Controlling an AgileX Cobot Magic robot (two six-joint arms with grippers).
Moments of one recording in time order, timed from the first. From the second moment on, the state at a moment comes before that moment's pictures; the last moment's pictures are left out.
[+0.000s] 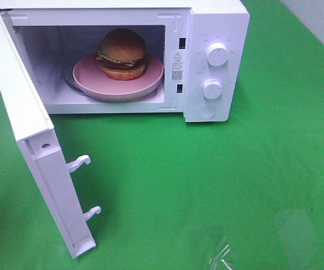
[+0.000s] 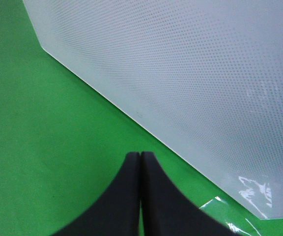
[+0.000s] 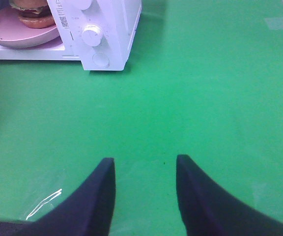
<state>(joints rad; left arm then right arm) -0.01 0.92 -0.44 -0.73 0.50 0.88 0.17 0.00 -0.51 -0.02 1.01 0.06</state>
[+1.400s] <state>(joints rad) -0.10 1.24 -0.50 -1.29 0.27 1.47 0.17 0.00 -0.51 -0.02 1.01 0.06</state>
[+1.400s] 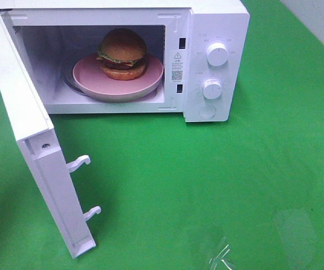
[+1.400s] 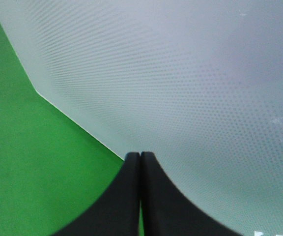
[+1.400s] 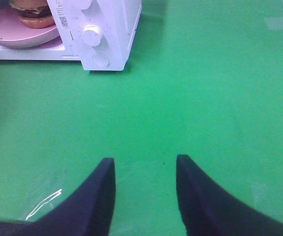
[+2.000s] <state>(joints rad) -0.18 1.44 -0.65 -1.28 0.19 1.47 0.17 0.00 -0.51 -0.02 1.01 0.06</state>
